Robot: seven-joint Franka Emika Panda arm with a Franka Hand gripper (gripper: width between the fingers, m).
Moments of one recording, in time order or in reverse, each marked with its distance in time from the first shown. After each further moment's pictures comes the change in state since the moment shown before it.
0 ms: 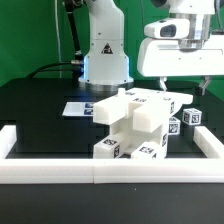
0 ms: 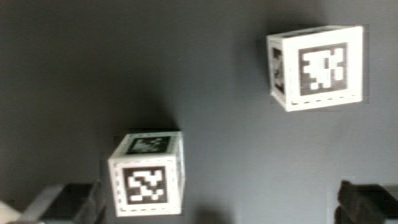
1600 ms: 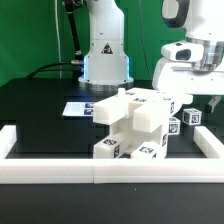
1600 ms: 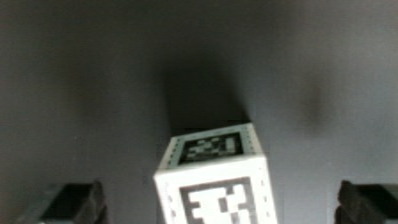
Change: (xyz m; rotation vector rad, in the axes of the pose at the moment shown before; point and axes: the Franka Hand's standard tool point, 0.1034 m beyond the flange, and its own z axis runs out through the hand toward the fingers) arm -0.029 -0.040 0.050 -0.039 -0.054 0.034
